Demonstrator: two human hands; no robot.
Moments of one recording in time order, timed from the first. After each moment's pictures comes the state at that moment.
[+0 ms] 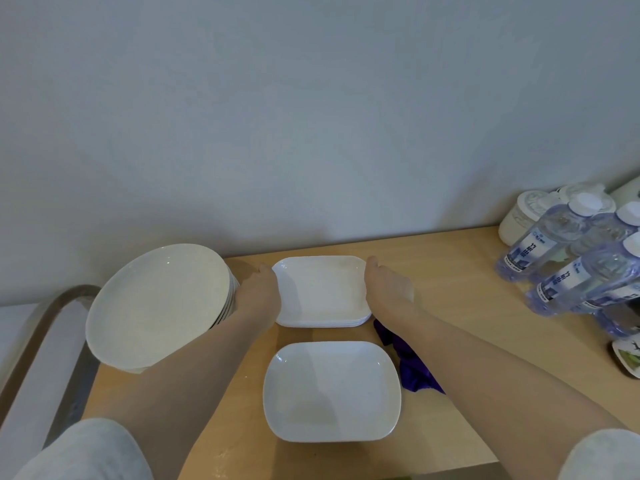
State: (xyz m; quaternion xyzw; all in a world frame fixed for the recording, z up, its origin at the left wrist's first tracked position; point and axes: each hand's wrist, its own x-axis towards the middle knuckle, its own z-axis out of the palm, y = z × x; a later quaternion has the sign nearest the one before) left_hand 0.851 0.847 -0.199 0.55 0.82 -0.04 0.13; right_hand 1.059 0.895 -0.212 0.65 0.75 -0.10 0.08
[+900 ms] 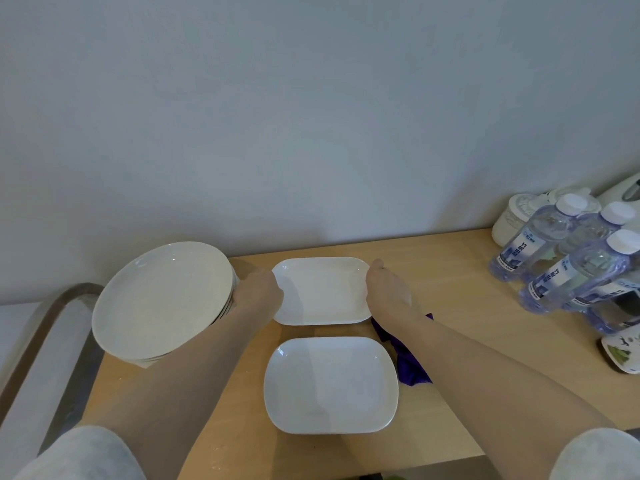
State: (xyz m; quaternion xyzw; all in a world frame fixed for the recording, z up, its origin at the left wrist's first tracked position) left_hand 0.849 0.843 -0.194 0.51 0.84 0.00 0.19; right_hand 1.059 0.880 -0.206 0.68 0.72 -0.13 0.04
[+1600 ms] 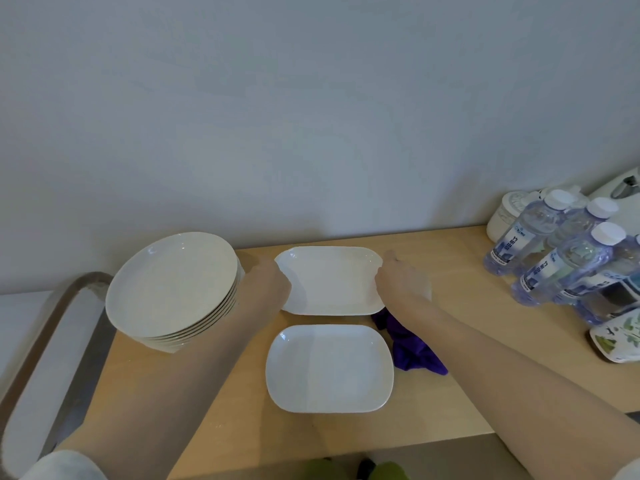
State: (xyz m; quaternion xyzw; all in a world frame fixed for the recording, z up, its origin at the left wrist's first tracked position) left_hand 0.864 0.817 -0.173 0.51 0.83 0.11 0.18; right_hand 1.085 0.865 -0.183 0.69 0.72 -0.09 -0.01
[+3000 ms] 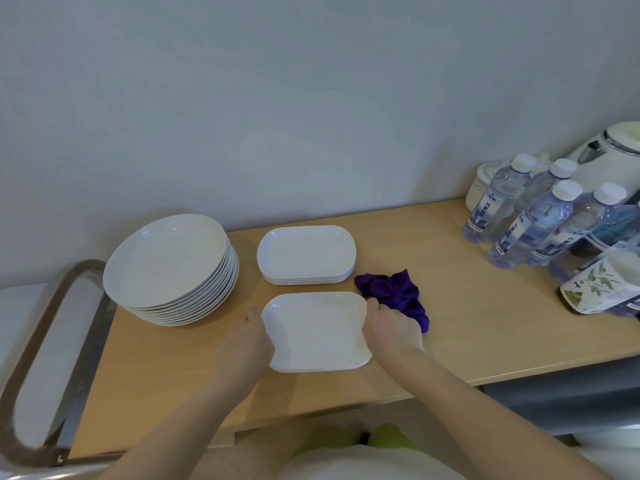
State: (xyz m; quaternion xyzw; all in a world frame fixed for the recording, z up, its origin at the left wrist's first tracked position) left_hand 0.883 0.685 -0.222 0.53 0.83 0.03 0.15; right_hand 1.108 0.735 -0.225 0.64 0.77 -0.06 0.03
